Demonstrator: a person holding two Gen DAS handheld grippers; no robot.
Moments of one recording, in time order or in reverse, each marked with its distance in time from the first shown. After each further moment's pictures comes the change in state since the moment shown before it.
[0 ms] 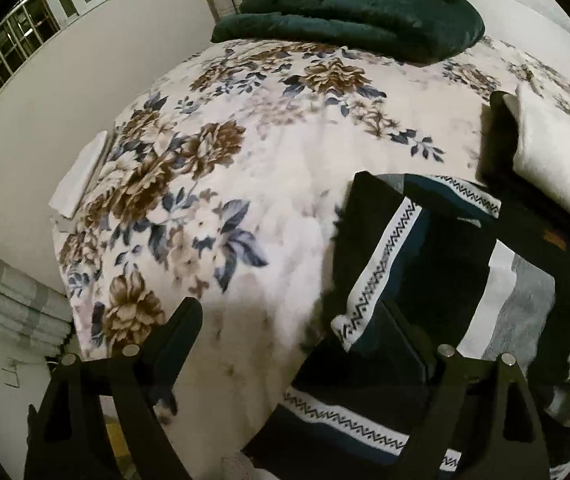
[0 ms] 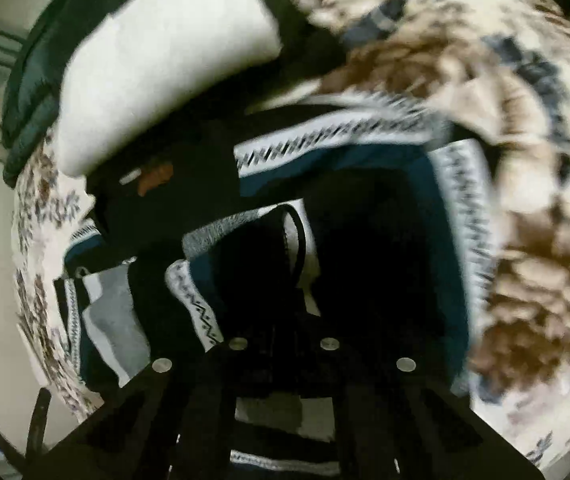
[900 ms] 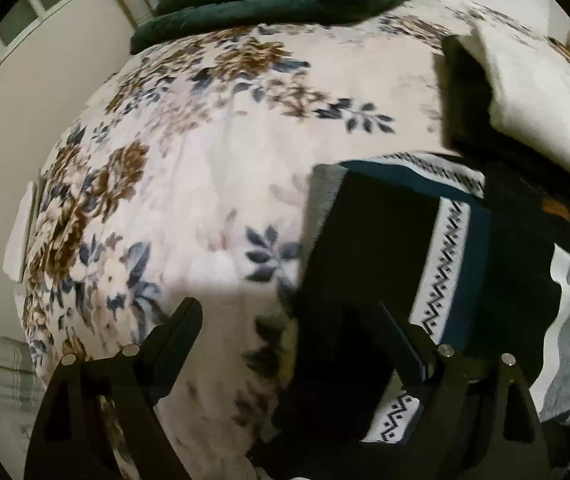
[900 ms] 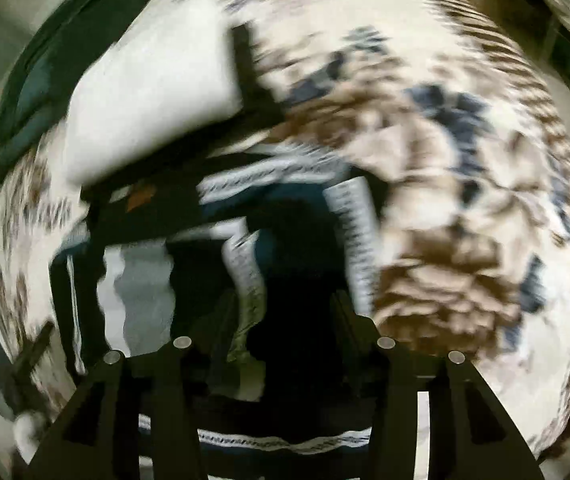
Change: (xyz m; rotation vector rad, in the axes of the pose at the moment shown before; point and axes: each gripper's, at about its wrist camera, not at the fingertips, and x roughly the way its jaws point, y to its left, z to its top) left arm 0.071 -0.067 0.029 0.229 0.053 -0.088; right arm -0.026 -0.010 -0.015 -0.139 -0.037 -0.142
